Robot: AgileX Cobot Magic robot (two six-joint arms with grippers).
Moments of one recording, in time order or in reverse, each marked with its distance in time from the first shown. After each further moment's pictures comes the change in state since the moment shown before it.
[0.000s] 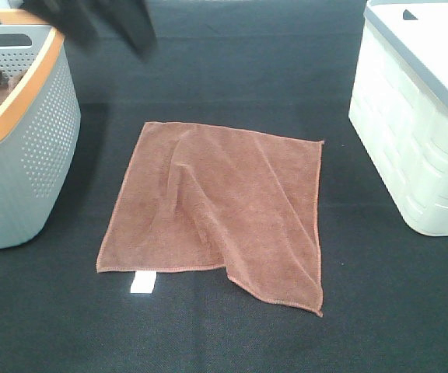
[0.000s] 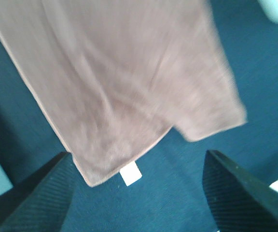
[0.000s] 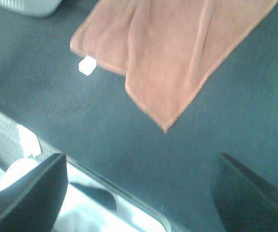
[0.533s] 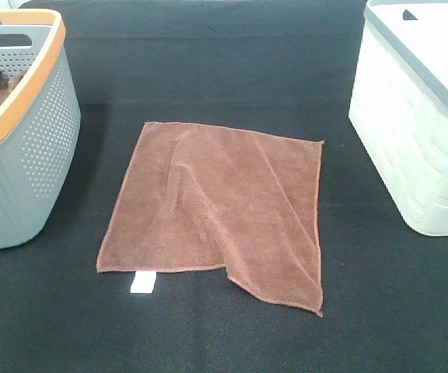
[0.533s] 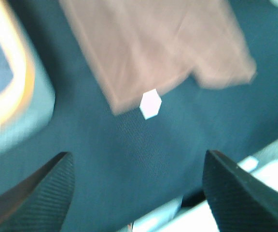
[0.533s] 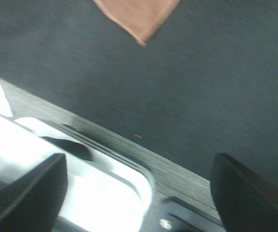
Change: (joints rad) left arm 0.000 -0.642 0.569 0.134 0.002 -0.129; right arm 0.000 -0.342 0.446 -0.110 0.005 0.039
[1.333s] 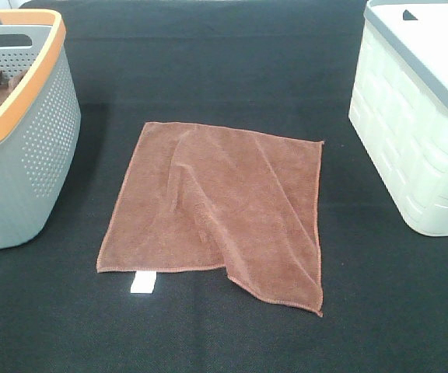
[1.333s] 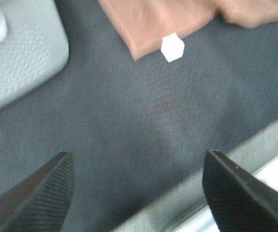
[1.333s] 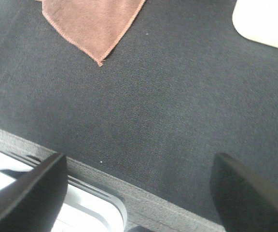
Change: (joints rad) left arm 0.000 -0.752 0.625 0.037 -0.143 0.097; right arm 0.000 -0.070 0.089 -0.092 -0.135 0.010
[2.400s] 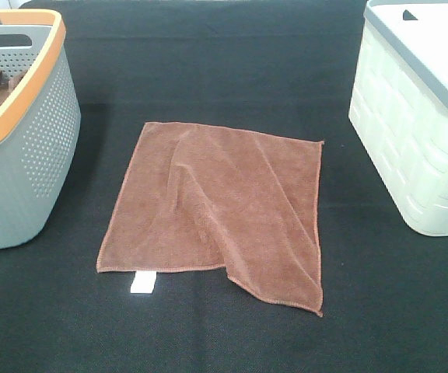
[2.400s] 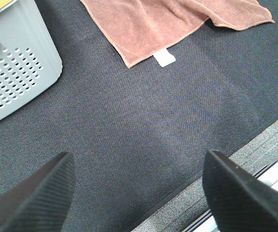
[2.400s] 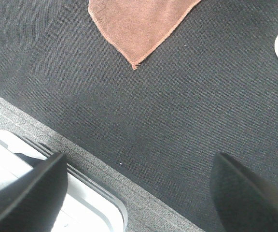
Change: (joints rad) left arm 0.000 -0.010 0.022 -0.021 -0.014 0.060; right arm 0.000 0.000 0.002 0.107 -0.011 -0.173
